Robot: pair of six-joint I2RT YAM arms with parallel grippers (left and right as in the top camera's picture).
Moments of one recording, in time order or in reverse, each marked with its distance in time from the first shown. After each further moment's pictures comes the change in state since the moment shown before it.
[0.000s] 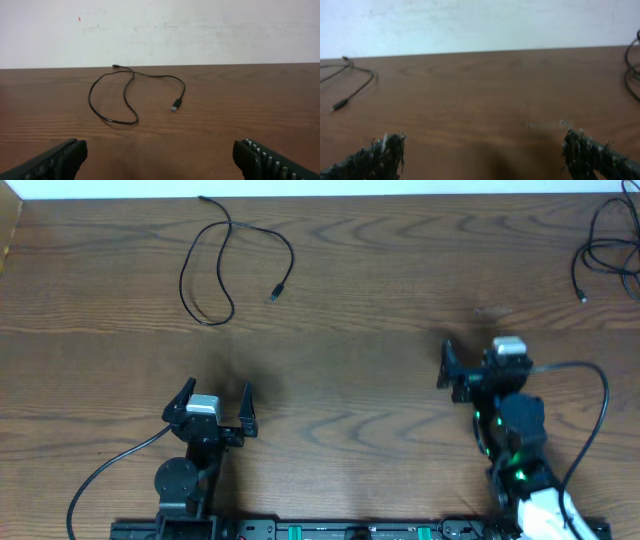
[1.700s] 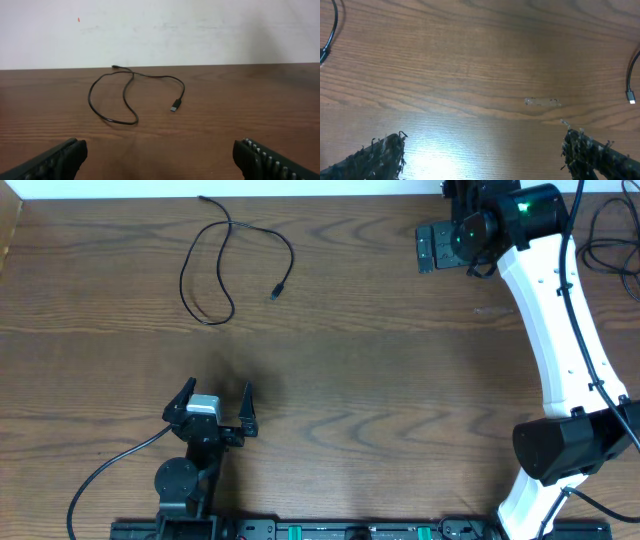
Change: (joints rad) left arm 0.000 0.000 -0.003 0.005 0.003 0.000; right arm 0.003 1.063 1.991 -1.826 -0.045 0.000
